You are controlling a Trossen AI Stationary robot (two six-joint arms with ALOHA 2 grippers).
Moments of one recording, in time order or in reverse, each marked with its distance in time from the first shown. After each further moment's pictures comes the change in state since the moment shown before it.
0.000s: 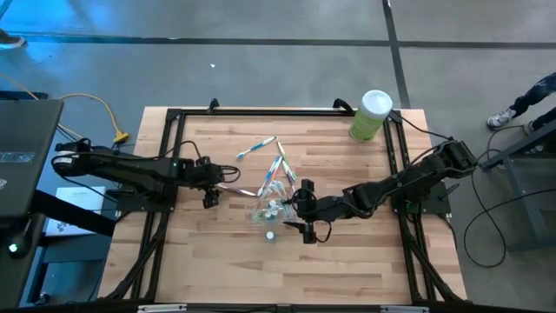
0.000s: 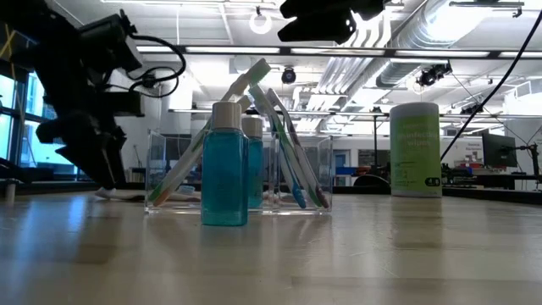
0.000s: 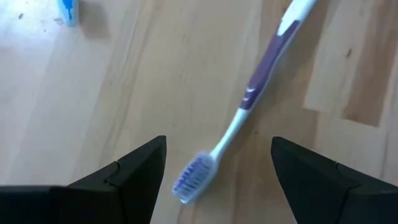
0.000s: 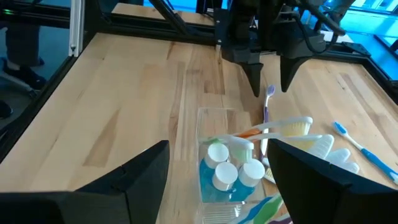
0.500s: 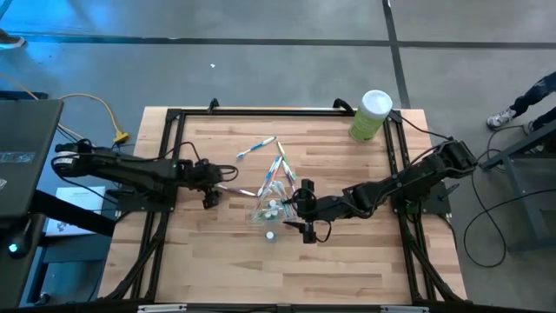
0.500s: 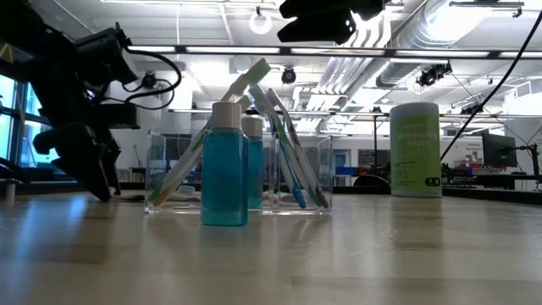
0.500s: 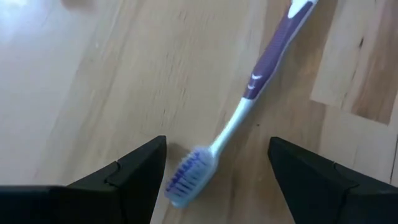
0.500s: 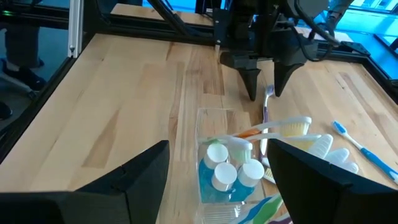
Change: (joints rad) left arm 0.023 0.024 -0.083 0.101 0.061 -0.049; right arm -0.003 0.000 0.000 0.002 0.000 0.004
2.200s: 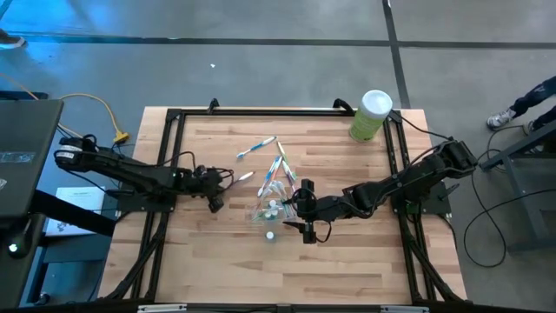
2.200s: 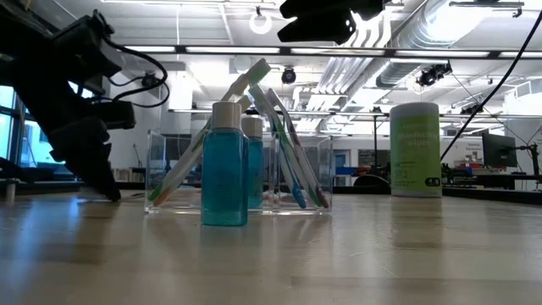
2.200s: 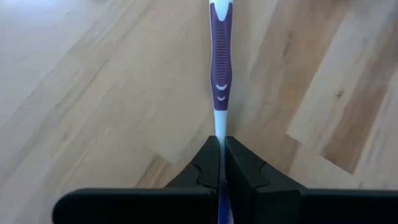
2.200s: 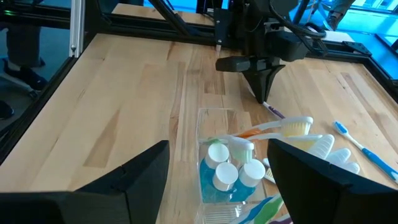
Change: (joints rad) left arm -0.198 0.061 -0.076 0.135 -0.113 -0.419; right arm 0.000 0.000 0.000 -0.002 -0.004 -0.001
